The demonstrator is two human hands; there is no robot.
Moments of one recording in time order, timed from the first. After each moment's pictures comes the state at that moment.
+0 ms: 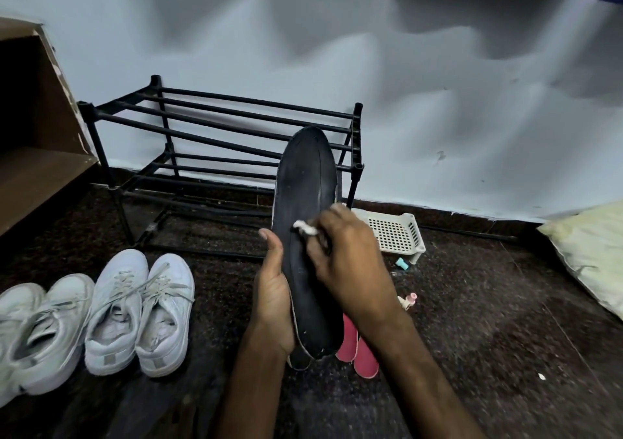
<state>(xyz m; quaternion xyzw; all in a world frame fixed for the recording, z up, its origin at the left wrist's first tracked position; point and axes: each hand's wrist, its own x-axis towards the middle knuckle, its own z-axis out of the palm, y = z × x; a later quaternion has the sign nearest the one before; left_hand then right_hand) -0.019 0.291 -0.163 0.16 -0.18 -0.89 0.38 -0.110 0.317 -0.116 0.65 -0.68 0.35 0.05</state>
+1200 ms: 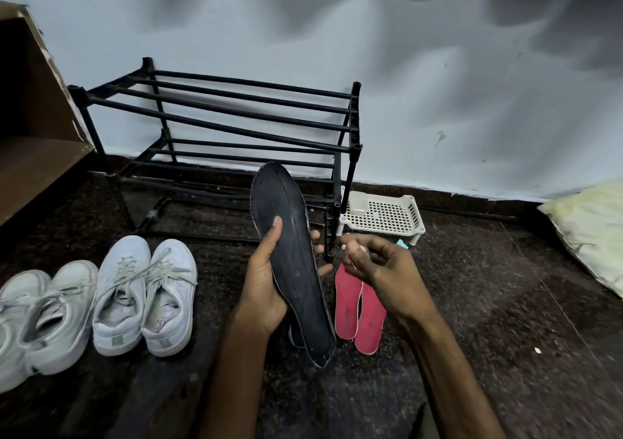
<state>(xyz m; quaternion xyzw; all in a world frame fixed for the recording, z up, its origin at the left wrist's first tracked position) -0.004 0.276 -0.185 0.22 -0.26 -0.86 0.38 -0.145 0.365 -0.158 0.36 -0.62 0.59 -0.37</state>
